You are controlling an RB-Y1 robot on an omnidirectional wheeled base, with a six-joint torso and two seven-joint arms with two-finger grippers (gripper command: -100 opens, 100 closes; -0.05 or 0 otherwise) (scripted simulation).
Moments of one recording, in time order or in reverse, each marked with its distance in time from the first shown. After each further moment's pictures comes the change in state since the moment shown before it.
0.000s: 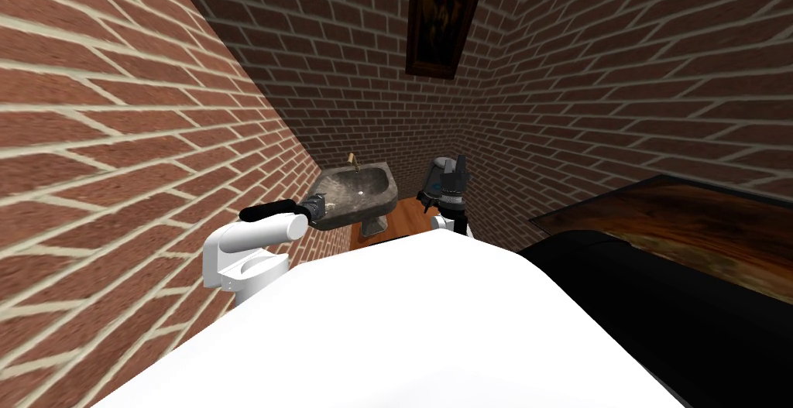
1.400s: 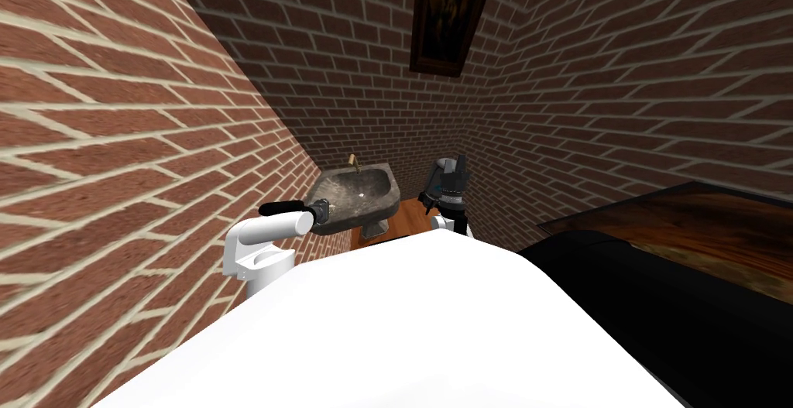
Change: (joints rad) left arm -0.021 -0.008 -0.013 0.088 0.007 0.070 0.010; right arm 0.000 0.000 0.000 0.000 0.000 0.000 0.000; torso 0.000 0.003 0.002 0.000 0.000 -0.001
